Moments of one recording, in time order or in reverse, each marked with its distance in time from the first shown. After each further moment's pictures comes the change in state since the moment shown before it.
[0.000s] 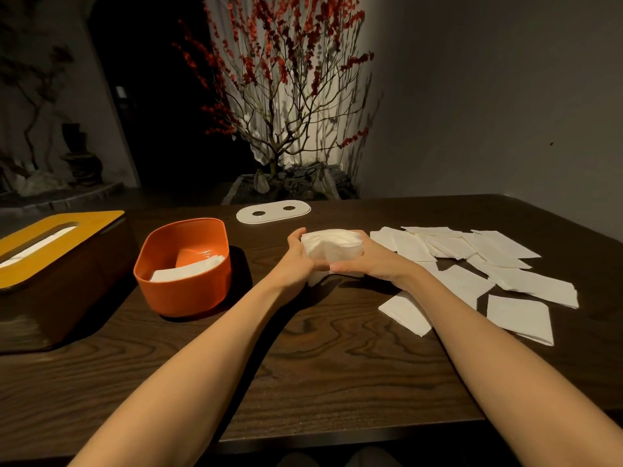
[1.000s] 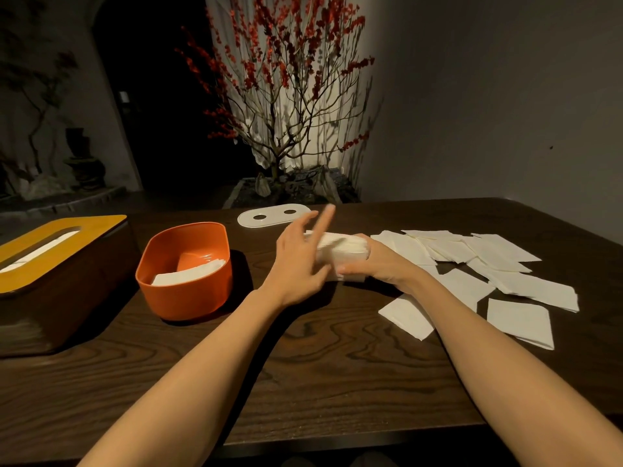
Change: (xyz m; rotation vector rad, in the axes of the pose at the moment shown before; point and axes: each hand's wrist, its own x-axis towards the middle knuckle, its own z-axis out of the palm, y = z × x) left_hand -0.014 0.006 -0.005 0.973 0.162 0.727; right_hand -0.006 0.003 -0.004 0.045 0.050 -0.063
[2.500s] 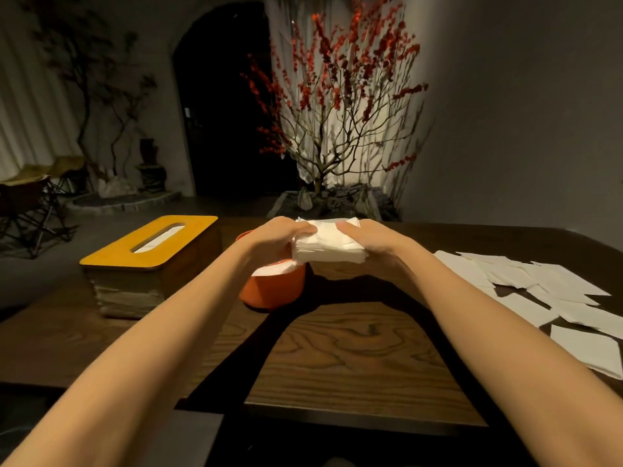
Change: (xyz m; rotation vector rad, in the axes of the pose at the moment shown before) left_hand -0.025 -0.026 -0.147 -0.818 -0.153 -0.803; right_hand 0.044 -0.117 0.065 -0.135 -0.030 0.119
